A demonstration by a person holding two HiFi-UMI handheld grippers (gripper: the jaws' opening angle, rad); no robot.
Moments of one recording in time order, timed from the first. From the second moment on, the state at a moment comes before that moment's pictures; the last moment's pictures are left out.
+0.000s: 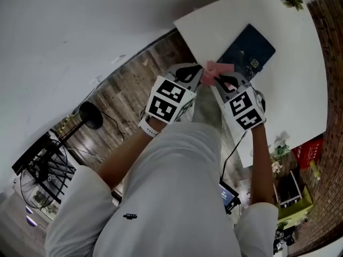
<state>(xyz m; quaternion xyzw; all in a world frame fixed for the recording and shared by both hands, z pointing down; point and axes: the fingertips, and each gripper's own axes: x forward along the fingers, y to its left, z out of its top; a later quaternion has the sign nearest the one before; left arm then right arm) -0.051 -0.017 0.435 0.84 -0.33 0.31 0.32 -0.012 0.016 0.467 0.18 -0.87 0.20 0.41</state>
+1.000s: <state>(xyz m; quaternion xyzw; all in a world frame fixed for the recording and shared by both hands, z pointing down) -0.064 -0.060 0.272 0.90 -0.35 0.17 0.21 0.105 -0.002 0.261 0.56 -0.79 0.12 0.22</state>
